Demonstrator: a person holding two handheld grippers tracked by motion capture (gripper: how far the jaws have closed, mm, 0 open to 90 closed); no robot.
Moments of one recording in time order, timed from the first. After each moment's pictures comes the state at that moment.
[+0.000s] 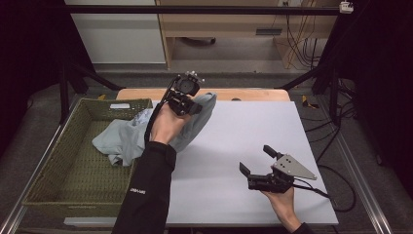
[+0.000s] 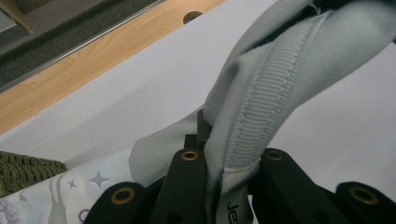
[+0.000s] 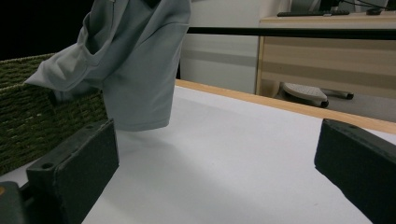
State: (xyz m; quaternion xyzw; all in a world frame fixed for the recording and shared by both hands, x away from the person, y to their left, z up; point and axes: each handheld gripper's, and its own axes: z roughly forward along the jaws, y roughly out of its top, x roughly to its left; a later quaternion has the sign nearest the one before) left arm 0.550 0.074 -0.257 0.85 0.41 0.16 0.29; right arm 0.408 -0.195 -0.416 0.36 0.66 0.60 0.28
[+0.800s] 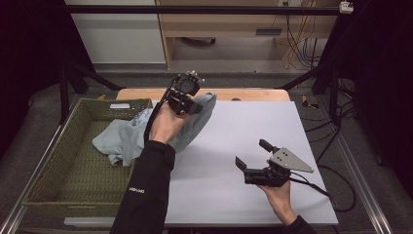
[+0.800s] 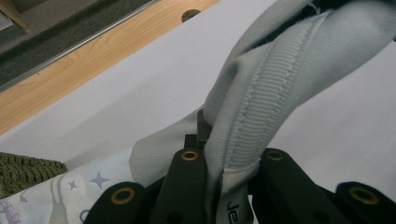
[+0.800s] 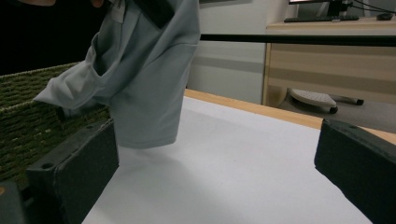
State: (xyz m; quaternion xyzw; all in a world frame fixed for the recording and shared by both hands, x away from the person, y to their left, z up) left arm 0.552 0.075 -0.256 0.85 0.40 0.16 0.29; right arm 0.419 -0.186 -0.402 0.34 0.66 0.60 0.28
